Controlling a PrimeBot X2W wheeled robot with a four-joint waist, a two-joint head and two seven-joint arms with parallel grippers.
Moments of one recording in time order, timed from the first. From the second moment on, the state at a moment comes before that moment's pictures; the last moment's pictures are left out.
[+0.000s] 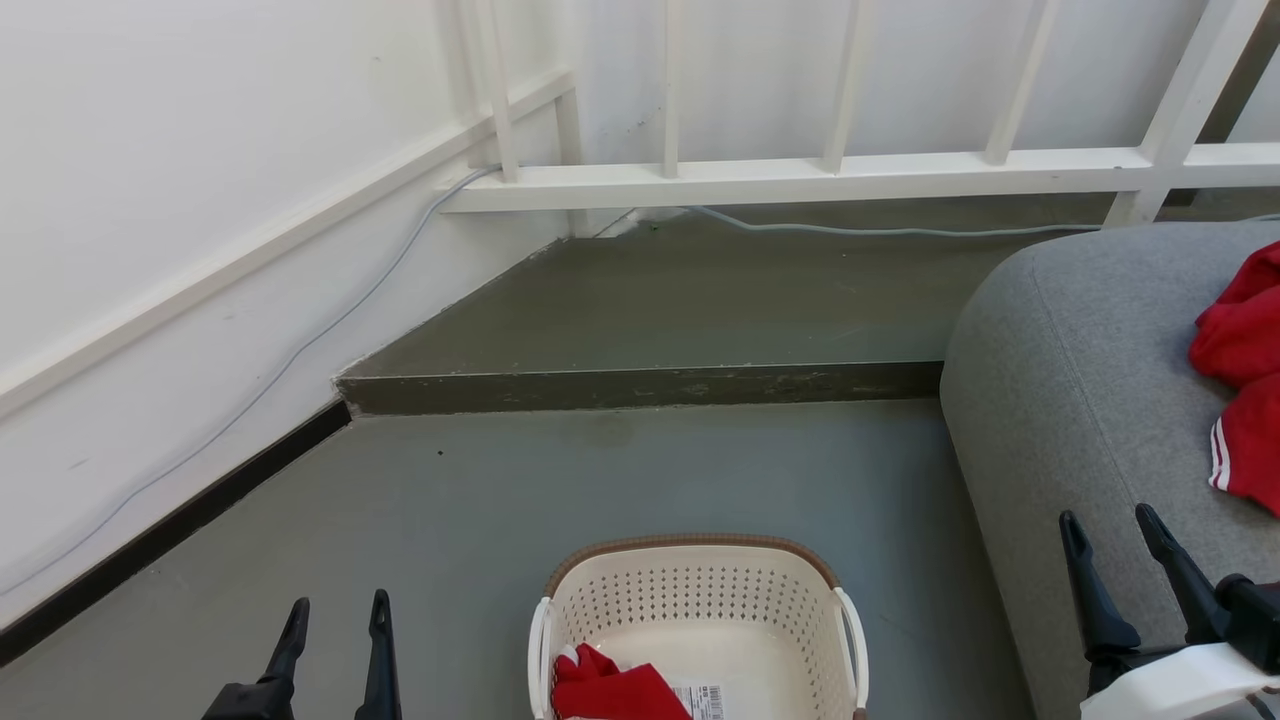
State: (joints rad) left arm 0.12 0.05 -0.05 0.23 -0.20 0.06 -0.26; right arm -0.01 -0.25 0.10 0.28 0.36 0.13 -0.26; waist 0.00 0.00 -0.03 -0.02
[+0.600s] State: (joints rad) left arm 0.12 0.05 -0.10 0.24 -0.22 0.08 -0.26; right arm -0.01 -0.25 0.10 0.27 0.36 0.13 -0.26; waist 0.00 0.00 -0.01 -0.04
